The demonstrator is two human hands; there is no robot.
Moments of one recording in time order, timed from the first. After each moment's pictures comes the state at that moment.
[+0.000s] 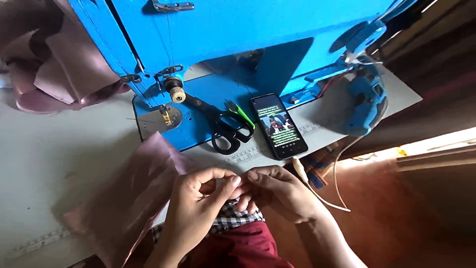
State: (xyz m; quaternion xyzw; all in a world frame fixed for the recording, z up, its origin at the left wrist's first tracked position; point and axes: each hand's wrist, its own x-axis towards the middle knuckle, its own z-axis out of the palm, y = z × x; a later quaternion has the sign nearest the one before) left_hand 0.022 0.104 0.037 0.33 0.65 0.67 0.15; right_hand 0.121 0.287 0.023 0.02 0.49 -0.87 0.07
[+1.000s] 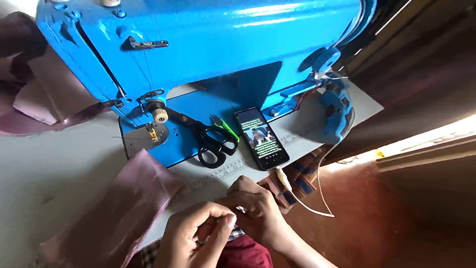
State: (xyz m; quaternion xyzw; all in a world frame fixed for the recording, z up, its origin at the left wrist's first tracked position) left_hand 0.043 0.093 0.050 0.40 0.65 0.63 0.16; right_hand 0.117 0.261 0.009 -0.06 0.86 -0.42 -0.29
